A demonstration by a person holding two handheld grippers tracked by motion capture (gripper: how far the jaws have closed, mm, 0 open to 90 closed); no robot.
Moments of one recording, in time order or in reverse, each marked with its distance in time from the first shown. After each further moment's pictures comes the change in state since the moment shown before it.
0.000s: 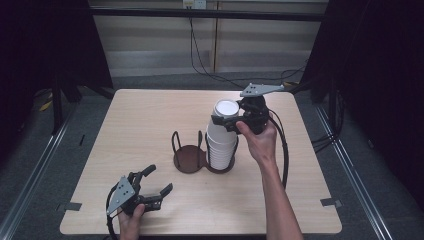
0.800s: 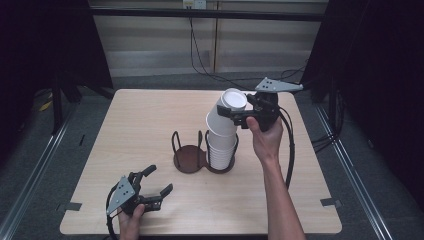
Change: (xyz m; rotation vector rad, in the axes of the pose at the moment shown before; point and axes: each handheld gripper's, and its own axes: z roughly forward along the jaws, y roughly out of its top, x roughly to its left) left arm 0.000 0.000 0.000 -0.001 -0.008 -0.006; right arm 0.001 0.010 -0.027 -0.190 0.026 0.036
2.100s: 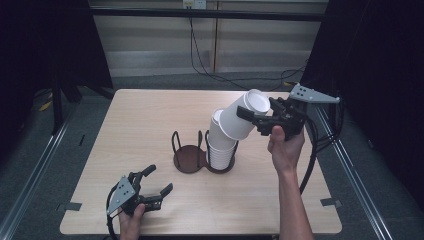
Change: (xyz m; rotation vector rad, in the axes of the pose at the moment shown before) left arm 0.001 0.001 0.000 0.010 0.004 0.014; right arm 0.011 -0.002 -0.059 -0.154 0.019 0.059
